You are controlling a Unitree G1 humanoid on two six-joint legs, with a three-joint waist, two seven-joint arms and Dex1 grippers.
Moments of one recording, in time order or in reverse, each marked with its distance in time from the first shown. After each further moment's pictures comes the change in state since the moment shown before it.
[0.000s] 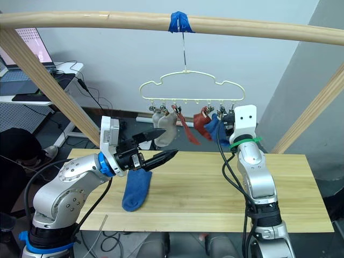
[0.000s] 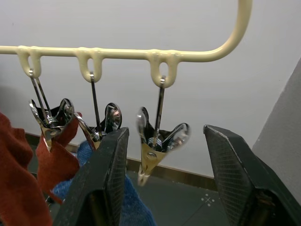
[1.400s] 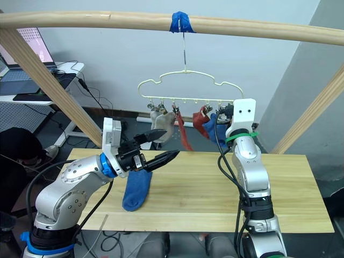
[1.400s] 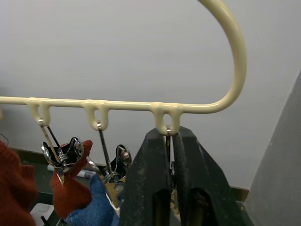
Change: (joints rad) left arm 0.014 -0.002 -0.022 -0.001 0.003 -0.018 0.022; right arm -0.064 0.070 -0.040 0.052 0.013 -0.033 0.000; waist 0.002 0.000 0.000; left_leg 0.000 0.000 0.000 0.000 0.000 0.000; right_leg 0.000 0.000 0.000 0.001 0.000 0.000
